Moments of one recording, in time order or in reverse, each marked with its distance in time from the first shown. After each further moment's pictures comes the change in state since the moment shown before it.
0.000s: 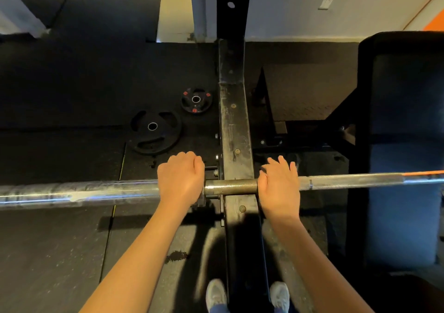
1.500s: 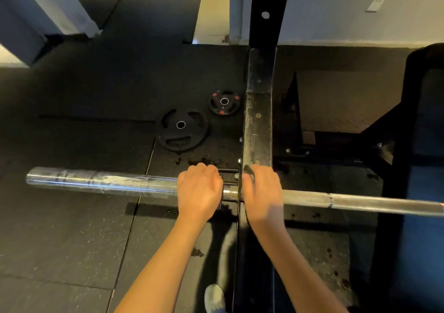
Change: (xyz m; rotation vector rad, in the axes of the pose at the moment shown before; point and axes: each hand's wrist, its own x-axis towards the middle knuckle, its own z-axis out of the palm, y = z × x) left_hand -0.011 0.004 0.002 0.148 0.027 0.018; right_hand -0.004 -0.051 0.005 0.434 0.021 -0.177
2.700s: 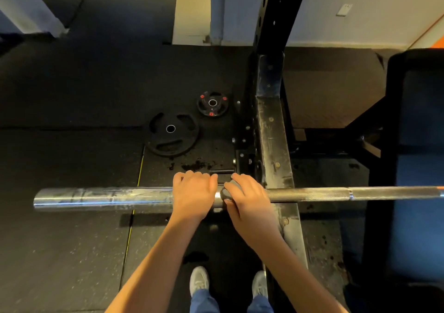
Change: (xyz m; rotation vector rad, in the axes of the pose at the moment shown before) left_hand 0.020 -0.075 -0.032 0.324 -0.254 0.199; right_hand -0.019 -0.055 0.054 -0.248 -0.230 -0.242
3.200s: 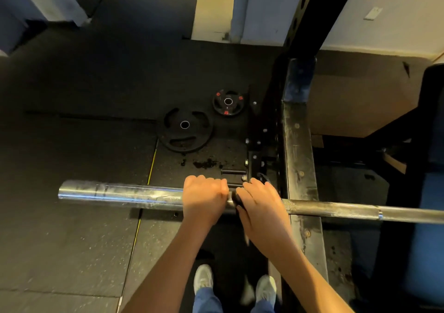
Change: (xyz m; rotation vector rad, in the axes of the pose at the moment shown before) left_hand -0.009 -0.023 -0.001 0.026 0.010 0.051; right_hand 0.019 -0.021 -0.003 -0.159 -0.111 -0.050
